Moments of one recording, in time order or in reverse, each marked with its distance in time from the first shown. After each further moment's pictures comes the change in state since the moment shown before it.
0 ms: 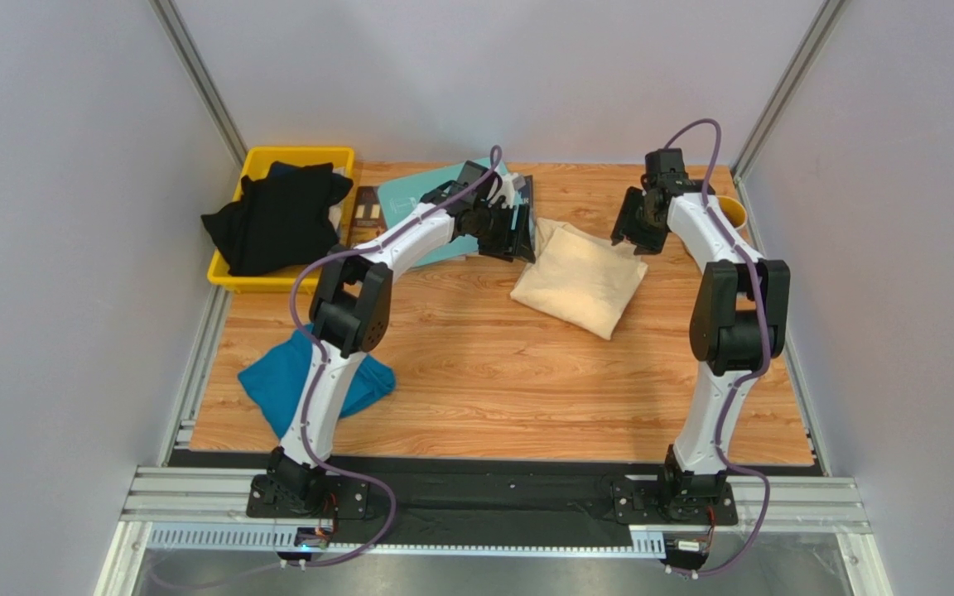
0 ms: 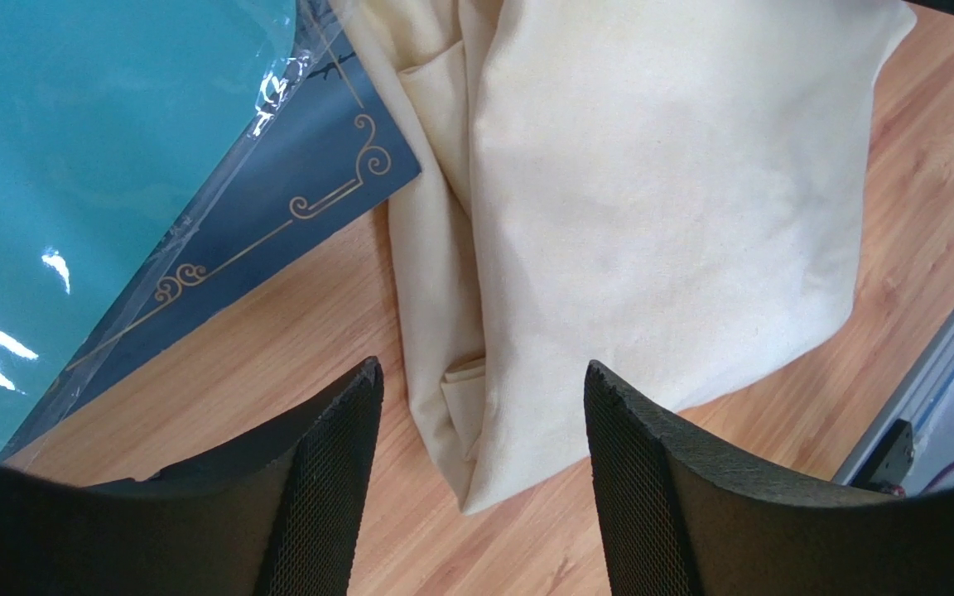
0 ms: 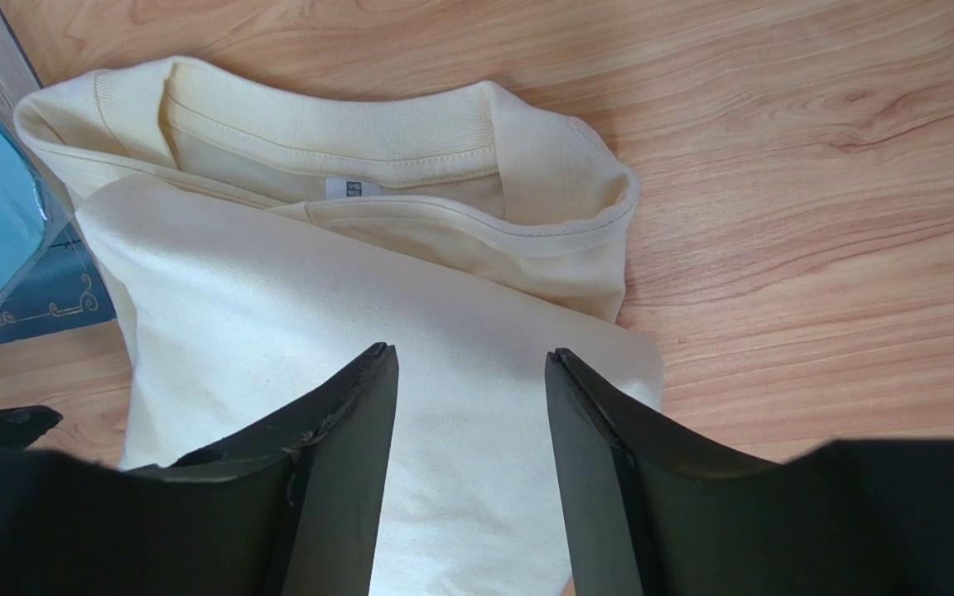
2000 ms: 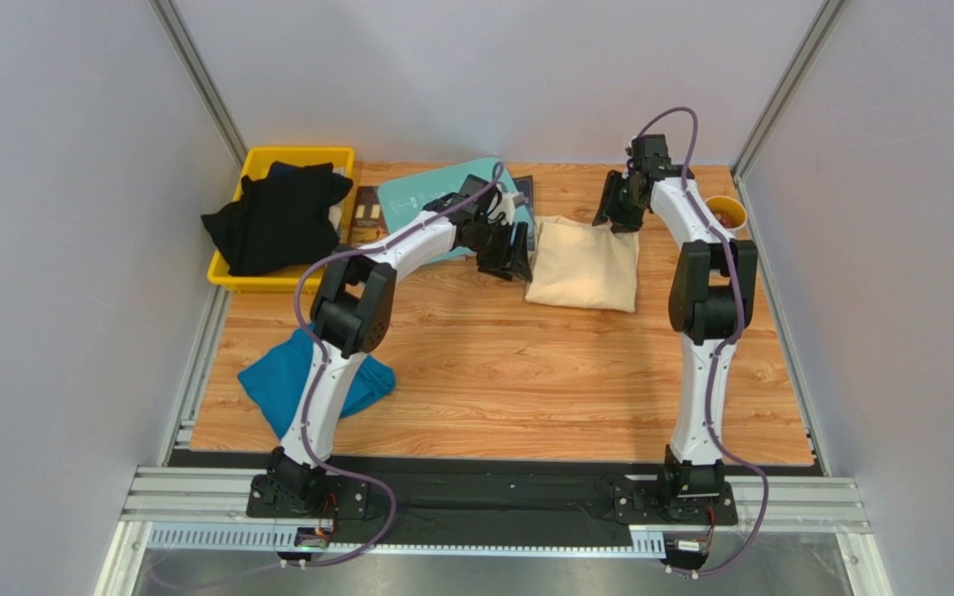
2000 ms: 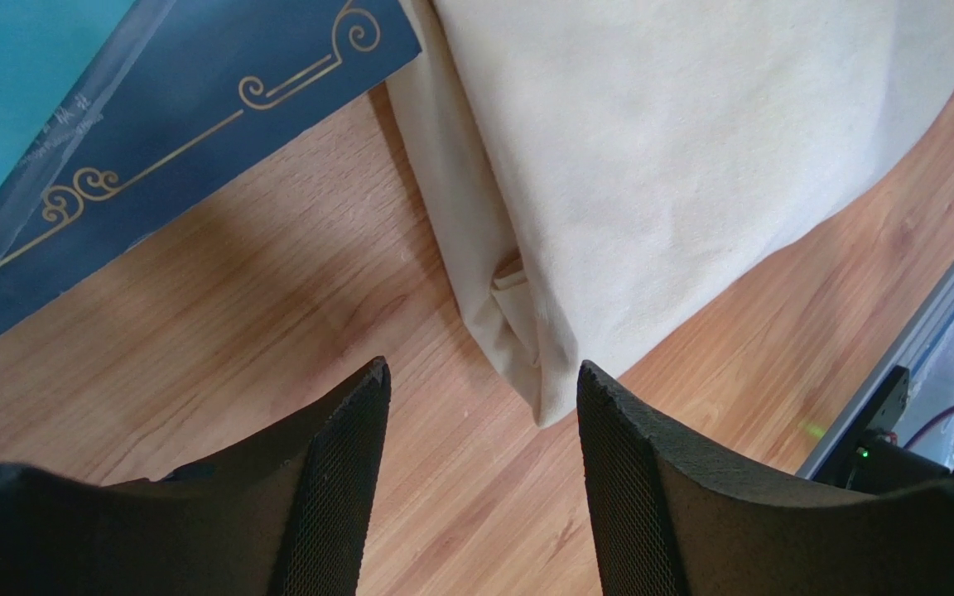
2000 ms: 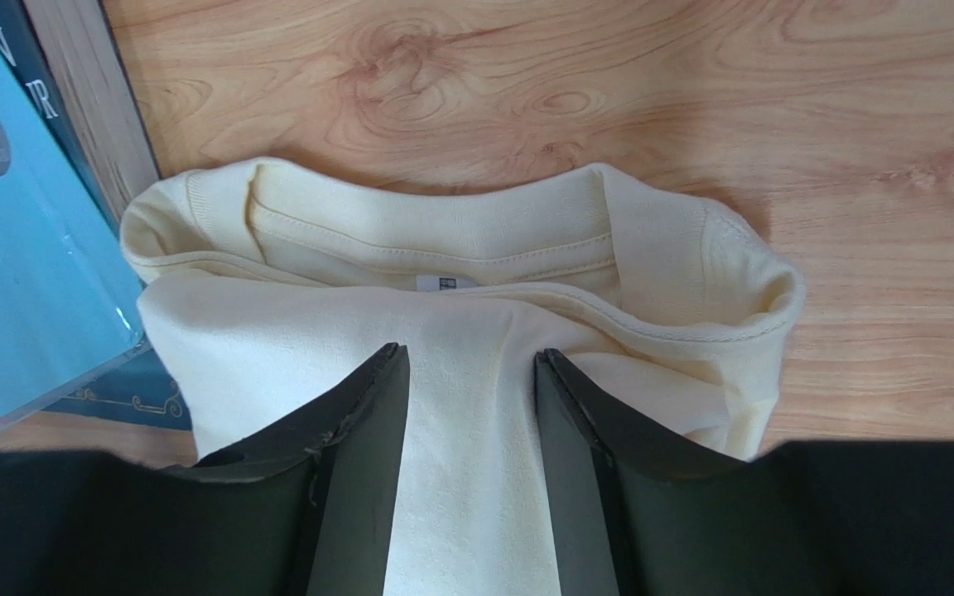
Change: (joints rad) left arm -0.009 -0.004 -0.074 -0.021 0.059 0.010; right arm 0.011 0.278 0.325 0.012 -0.147 -0.066
